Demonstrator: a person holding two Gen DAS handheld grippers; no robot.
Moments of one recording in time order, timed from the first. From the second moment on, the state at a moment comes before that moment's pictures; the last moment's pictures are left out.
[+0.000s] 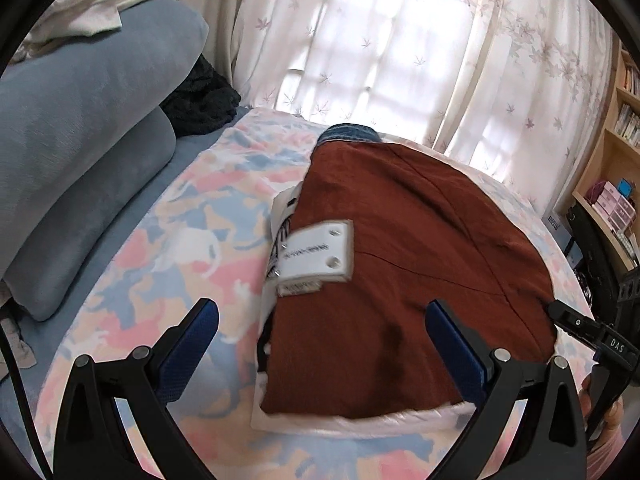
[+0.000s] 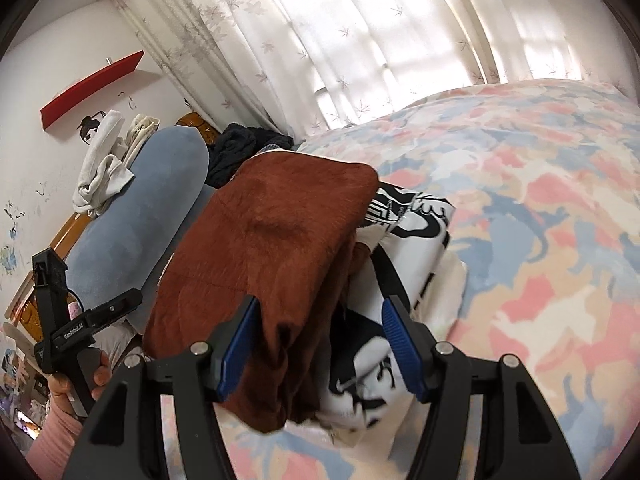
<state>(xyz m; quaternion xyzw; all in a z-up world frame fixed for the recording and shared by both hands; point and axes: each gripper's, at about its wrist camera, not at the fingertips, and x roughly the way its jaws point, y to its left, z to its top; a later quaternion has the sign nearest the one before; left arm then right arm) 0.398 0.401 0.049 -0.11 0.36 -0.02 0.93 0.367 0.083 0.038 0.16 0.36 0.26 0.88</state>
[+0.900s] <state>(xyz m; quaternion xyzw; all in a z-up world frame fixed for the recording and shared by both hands) 0.155 0.190 0.140 -0.02 0.37 -0.11 0.92 0.124 -0.042 0.146 0.10 0.40 0.24 0.88</state>
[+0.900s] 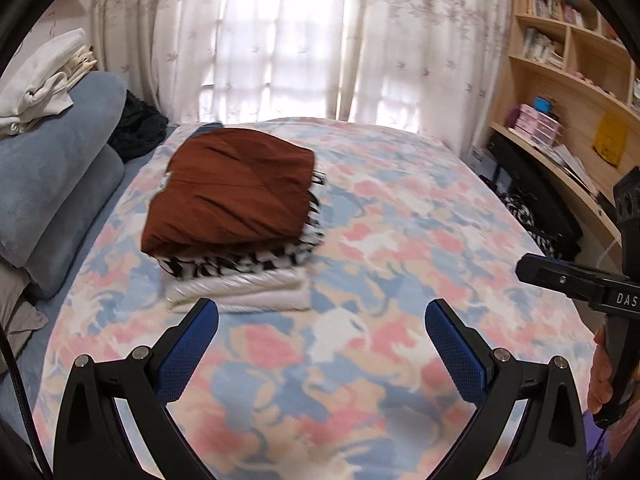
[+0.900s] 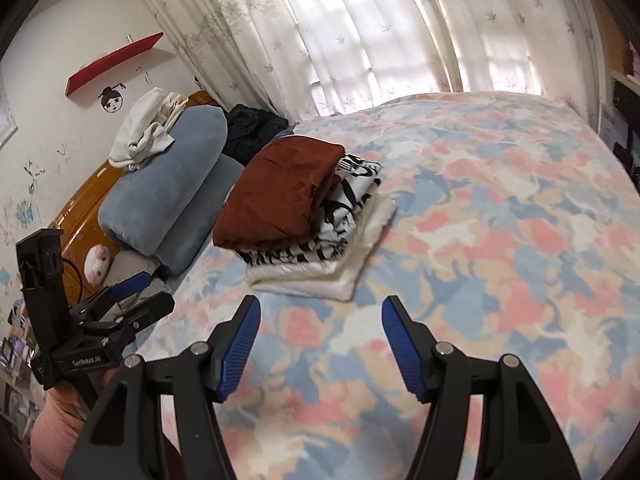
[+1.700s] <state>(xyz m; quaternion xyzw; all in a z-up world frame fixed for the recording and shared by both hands) 0.050 0.084 0.037 -0.02 0.40 -0.02 0.92 -0.001 -0.107 0.049 0.08 0.39 0.10 0.91</state>
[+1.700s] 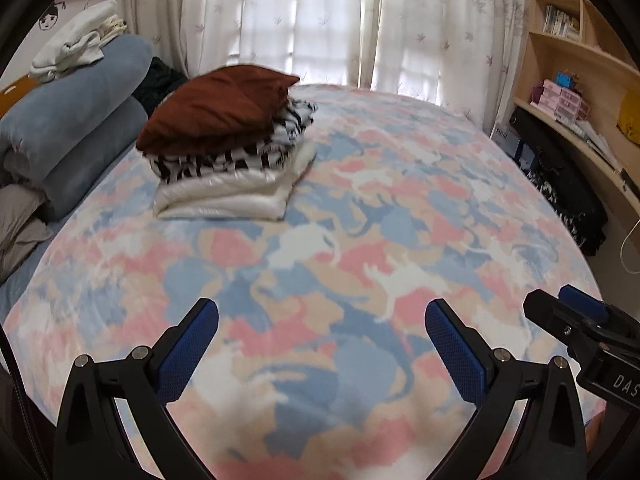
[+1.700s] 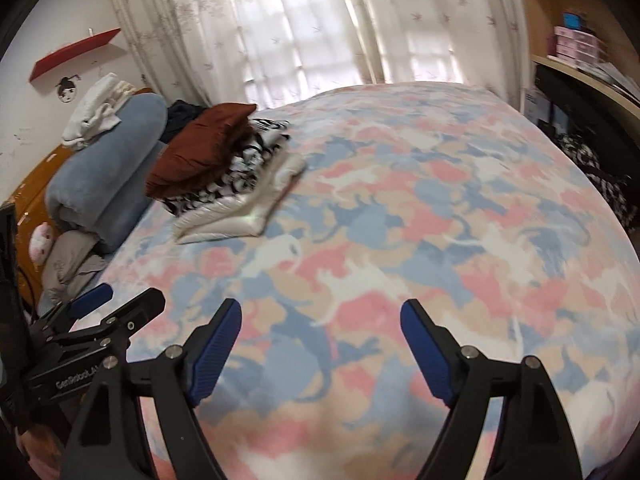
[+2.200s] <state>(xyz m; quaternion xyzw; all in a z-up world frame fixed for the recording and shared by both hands) 0.029 0.062 0.037 -0.02 0.39 -0.02 0.92 -0.025 -0.119 0.036 0.08 0.39 0.08 0.91</state>
